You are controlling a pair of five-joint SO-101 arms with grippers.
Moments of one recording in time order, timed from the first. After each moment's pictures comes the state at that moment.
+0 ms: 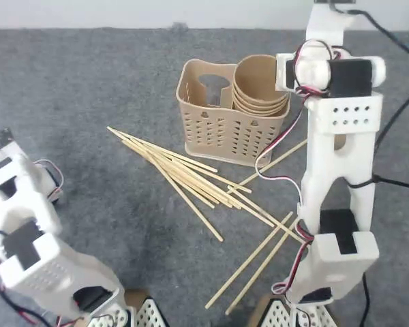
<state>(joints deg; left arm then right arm) -45.3 12.3 27.6 57.2 4.3 -8.3 9.5 -50.9 98.2 -4.2</state>
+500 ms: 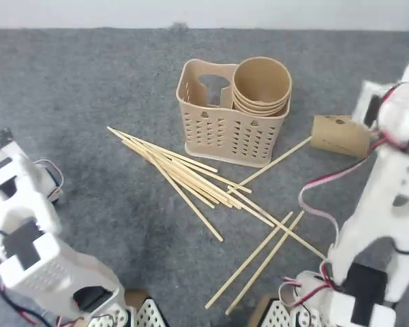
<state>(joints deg) -45.3 12.3 27.6 57.2 4.3 14.6 -12.5 -26.5 100.4 -0.4</state>
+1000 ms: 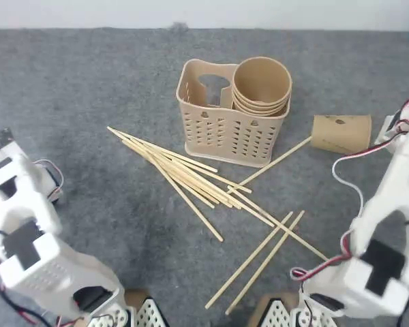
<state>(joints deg) -45.3 12.3 27.7 57.2 4.3 27.4 1.8 -1.2 71.2 2.6</state>
